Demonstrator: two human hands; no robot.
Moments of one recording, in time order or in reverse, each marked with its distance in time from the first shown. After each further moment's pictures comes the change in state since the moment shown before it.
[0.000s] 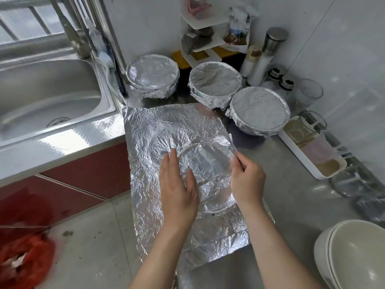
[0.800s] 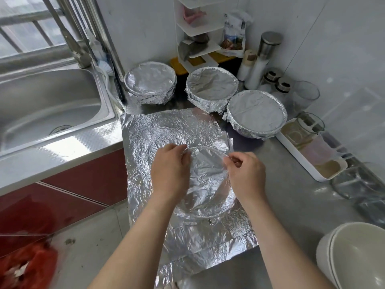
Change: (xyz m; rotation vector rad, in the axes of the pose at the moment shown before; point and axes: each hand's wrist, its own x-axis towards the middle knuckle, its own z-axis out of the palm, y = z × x) left_hand 0.066 0.019 -0.010 0.394 -0.031 0.194; right_hand 0.018 0.000 -0.007 -0.086 -0.027 -0.182
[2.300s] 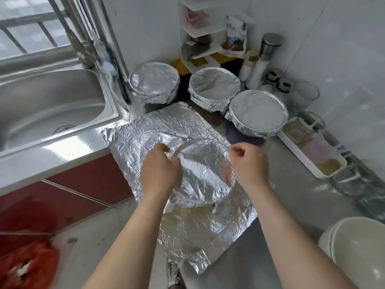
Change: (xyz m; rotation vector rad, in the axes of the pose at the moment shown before) left_hand 0.002 -0.018 -0.020 -0.068 -0.039 -0.352; right_hand 0.015 -0.016 -0.007 -0.051 -0.079 0.070
